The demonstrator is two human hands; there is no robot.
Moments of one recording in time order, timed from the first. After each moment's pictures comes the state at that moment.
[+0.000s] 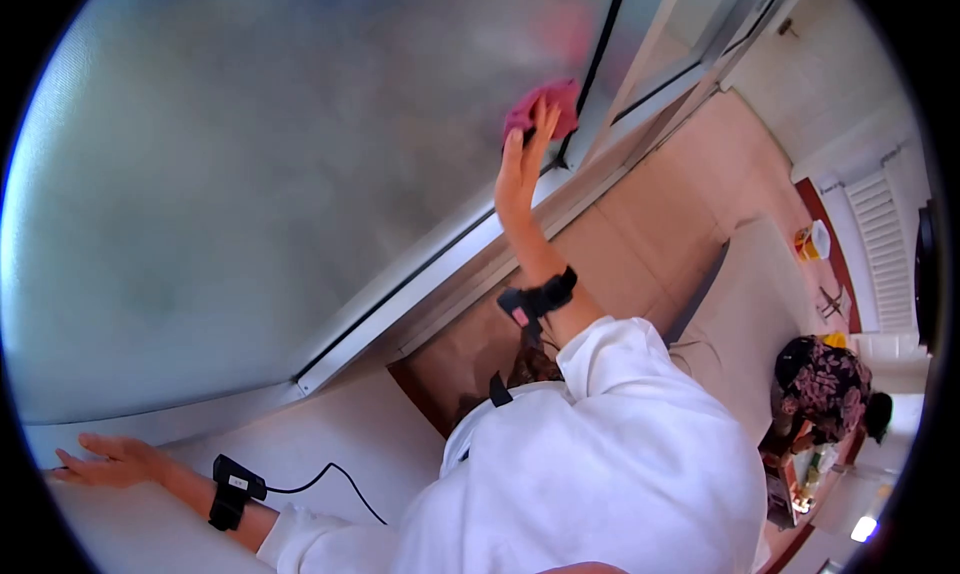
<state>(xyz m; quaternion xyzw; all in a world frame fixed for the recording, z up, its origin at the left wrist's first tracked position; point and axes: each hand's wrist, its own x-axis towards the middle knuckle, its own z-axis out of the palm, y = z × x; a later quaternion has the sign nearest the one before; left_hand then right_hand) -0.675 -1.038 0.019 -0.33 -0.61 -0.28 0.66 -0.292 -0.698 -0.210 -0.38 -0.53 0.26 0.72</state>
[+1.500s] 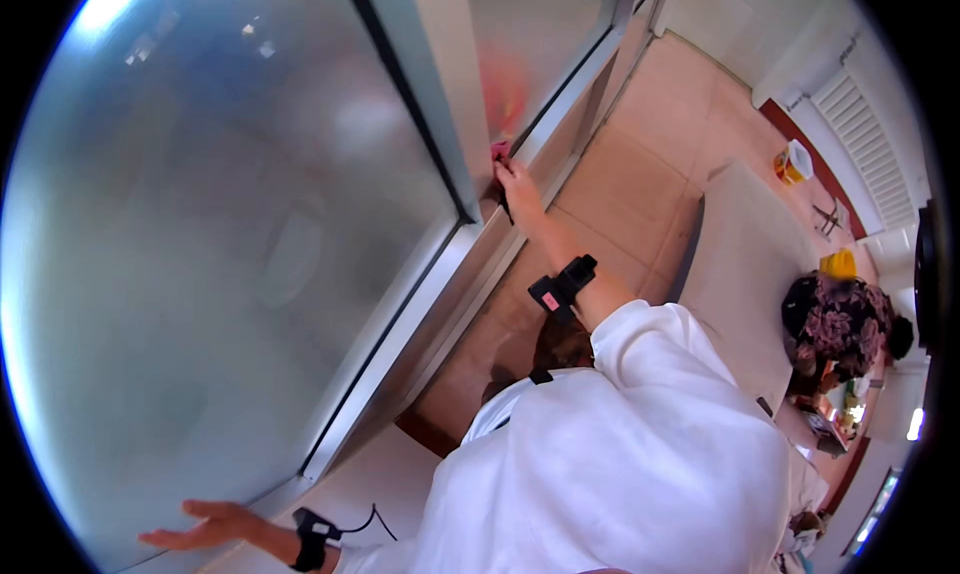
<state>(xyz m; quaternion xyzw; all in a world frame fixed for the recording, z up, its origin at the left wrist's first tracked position) -0.516 -0.915 -0.032 -0.44 -0.60 -0.22 0.63 -0.083 -0.574 -0.317 -0.51 -0.43 0.50 0.55</state>
